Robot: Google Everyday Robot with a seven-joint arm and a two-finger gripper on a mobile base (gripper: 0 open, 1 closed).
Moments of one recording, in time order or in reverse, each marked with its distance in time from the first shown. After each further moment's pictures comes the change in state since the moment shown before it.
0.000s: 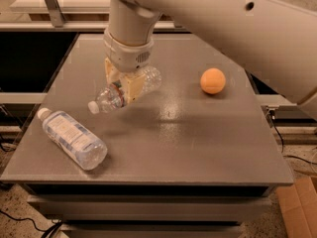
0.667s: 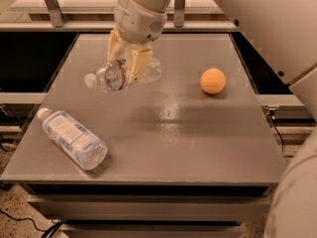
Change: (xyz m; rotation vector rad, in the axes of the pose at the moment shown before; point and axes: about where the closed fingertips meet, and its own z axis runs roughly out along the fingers) arm 0.002 -0.012 -0.053 0.020 -0.238 0.031
